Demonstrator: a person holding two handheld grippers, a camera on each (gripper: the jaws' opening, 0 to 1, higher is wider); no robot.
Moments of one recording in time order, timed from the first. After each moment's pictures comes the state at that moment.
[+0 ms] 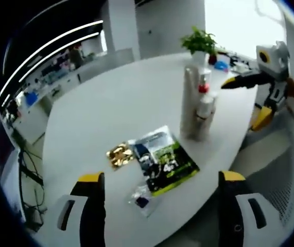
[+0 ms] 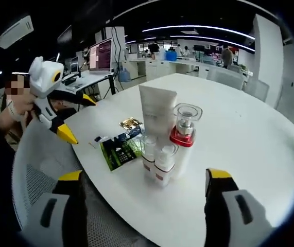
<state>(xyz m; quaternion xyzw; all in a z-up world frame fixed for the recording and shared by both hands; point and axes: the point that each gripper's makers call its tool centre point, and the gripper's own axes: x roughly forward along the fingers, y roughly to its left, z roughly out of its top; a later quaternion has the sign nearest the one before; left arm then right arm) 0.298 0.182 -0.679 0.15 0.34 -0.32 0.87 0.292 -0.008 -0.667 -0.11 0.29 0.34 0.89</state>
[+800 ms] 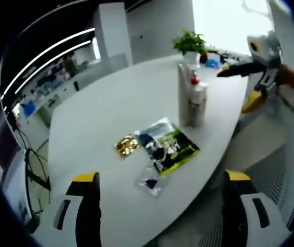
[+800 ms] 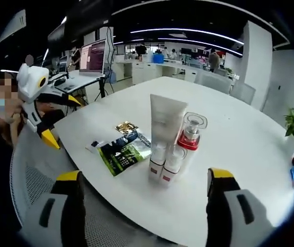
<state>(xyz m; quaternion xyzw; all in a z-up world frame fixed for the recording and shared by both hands) 0.275 0.229 -0.677 0.17 0.31 -0.33 0.87 0.276 0.015 -0.655 -0.13 0.28 0.29 0.91</state>
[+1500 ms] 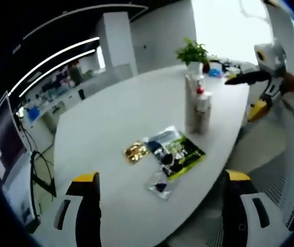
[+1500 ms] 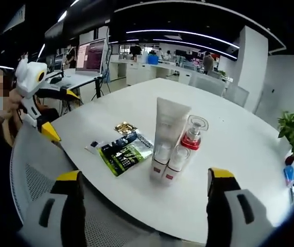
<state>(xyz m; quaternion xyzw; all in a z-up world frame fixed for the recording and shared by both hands) 0.280 0.235 -0.665 0.17 0.26 -0.34 0.89 0.266 0.020 -0.648 -0.15 0.27 0.26 0.91</state>
